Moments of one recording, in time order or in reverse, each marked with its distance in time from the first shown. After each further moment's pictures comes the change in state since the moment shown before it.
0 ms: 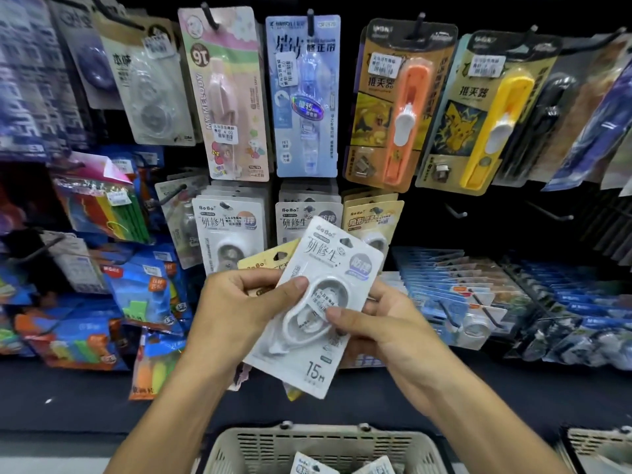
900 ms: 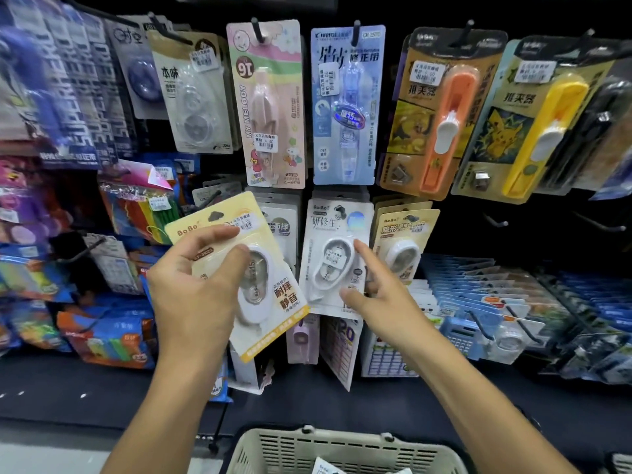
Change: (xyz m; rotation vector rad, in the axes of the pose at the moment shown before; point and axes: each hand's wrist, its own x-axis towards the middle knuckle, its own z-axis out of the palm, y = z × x) left_hand 0.010 0.009 -0.052 0.067 0.515 0.401; right_hand 0.063 0.014 0.010 -0.607 0.079 -0.093
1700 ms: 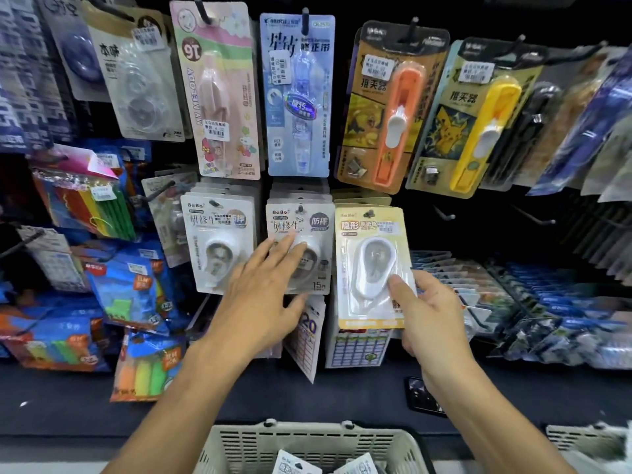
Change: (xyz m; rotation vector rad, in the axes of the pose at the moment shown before) left_hand -0.018 -0.032 0.073 0.999 -0.839 0.352; right_hand -0.053 0.019 -0.054 0.238 0.494 0.150
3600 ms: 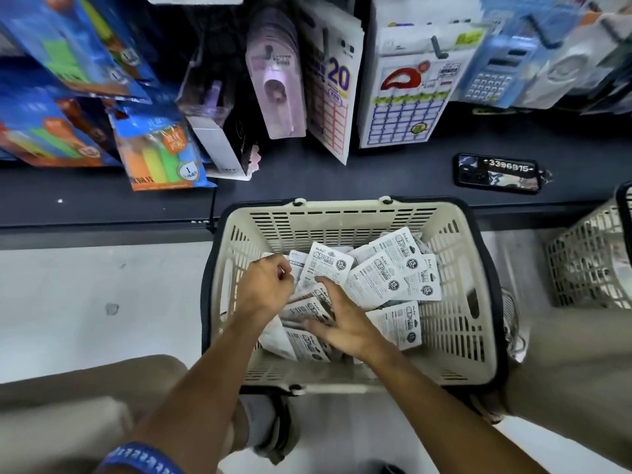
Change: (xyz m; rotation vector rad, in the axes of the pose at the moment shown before) left_hand -0.222 -0.083 0.253 -0.256 -0.421 -0.655; right_hand -0.206 0.334 0.076 -0.473 -0.810 0.308
